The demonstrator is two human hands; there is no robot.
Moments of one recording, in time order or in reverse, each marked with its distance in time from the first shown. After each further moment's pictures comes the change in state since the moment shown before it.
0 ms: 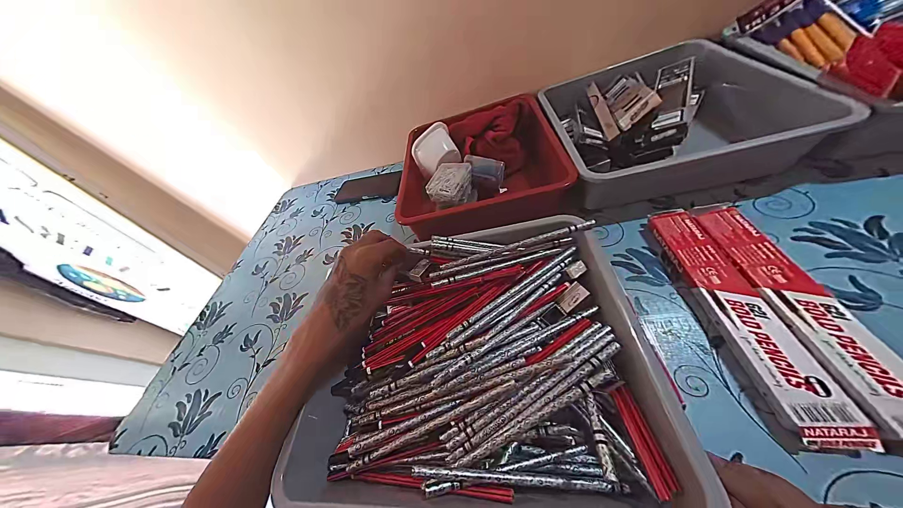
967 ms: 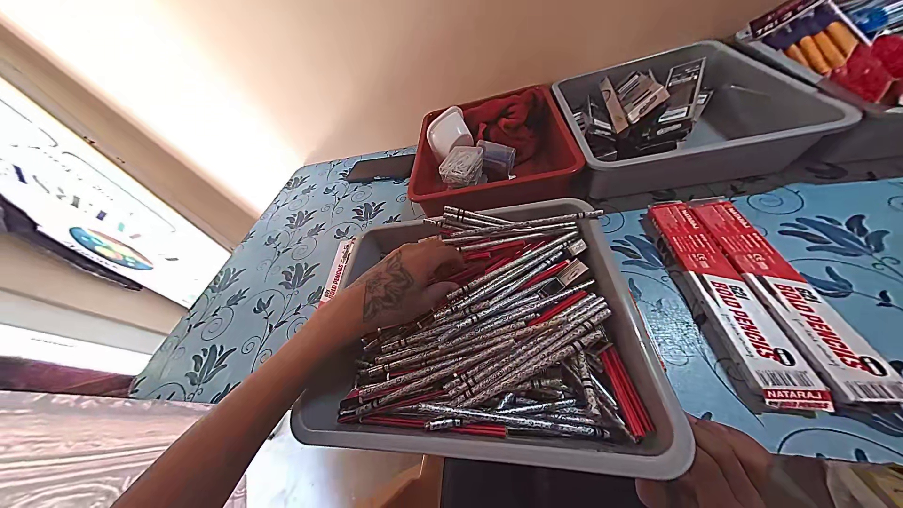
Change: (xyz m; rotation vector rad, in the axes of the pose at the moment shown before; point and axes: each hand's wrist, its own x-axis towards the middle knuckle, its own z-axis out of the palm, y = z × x) left_hand 0.007 0.047 0.000 -0.124 -0.276 0.180; right_hand -0.003 0.004 0.002 -0.019 0.042 -0.052
